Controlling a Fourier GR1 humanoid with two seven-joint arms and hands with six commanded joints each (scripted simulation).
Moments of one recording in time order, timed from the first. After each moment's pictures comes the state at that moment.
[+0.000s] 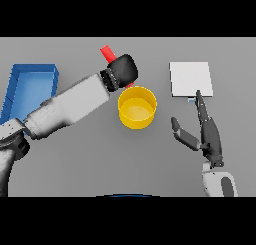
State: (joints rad) left arm -1.21 0.27 -1.08 -0.77 -1.03 -0.29 -0.07; right arm 0.10 -0.05 0.12 -1.70 0.25 -0.07 -0.10
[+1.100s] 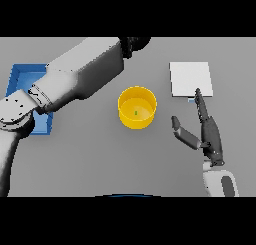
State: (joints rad) left arm -1.60 0.25 -1.33 -0.57 -1.12 -0.19 -0.15; right arm 0.08 -0.06 0.12 -1.70 0.26 -0.06 -0.12
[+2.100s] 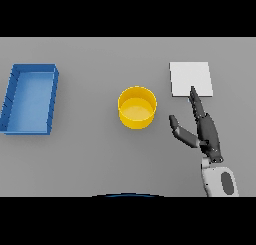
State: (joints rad) left arm -1.45 0.61 -0.53 -0.03 -0.10 0.11 0.17; right arm 0.05 -0.06 0.12 -1.67 0.19 -0.01 -0.15
